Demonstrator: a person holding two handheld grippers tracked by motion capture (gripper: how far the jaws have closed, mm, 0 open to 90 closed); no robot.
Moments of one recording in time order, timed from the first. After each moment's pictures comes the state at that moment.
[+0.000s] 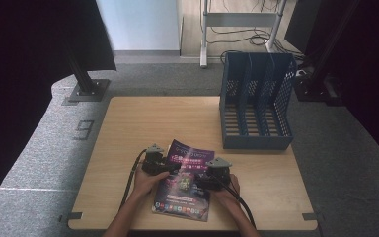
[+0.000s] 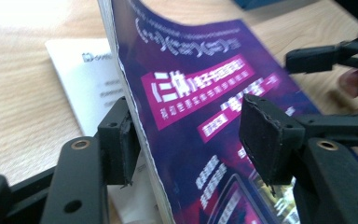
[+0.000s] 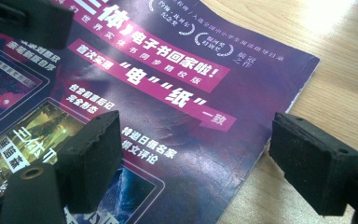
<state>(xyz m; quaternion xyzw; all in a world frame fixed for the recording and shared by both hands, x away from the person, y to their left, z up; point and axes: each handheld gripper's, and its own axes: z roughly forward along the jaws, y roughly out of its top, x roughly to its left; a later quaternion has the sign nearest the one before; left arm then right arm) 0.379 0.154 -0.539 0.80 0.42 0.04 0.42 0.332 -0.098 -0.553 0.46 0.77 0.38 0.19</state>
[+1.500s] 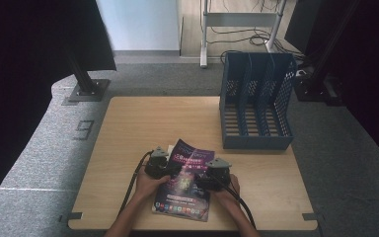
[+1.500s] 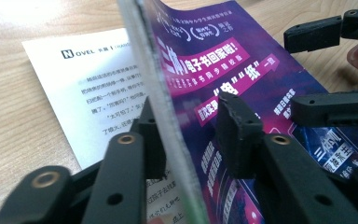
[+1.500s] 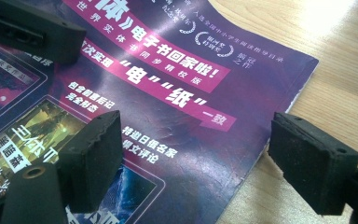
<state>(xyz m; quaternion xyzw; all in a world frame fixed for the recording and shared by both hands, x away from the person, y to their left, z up) 0.370 0.143 -0.538 0.82 0.39 0.06 0.42 0.330 -0.097 -0.553 0.46 0.77 0.38 0.20</state>
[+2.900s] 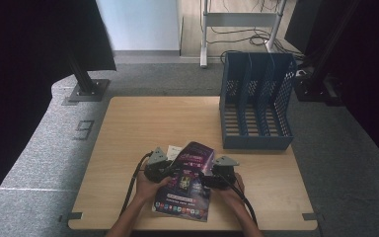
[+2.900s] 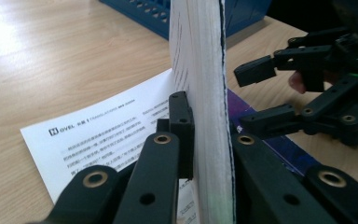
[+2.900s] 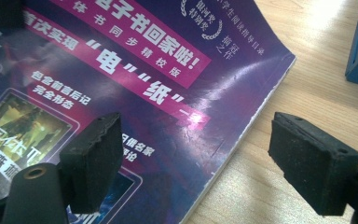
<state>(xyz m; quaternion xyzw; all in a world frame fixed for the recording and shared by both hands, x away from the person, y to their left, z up) 0.343 0.138 -0.507 0.80 0.31 0.12 0.50 0.331 -0.114 -0.543 0.47 0.76 0.41 0.19</state>
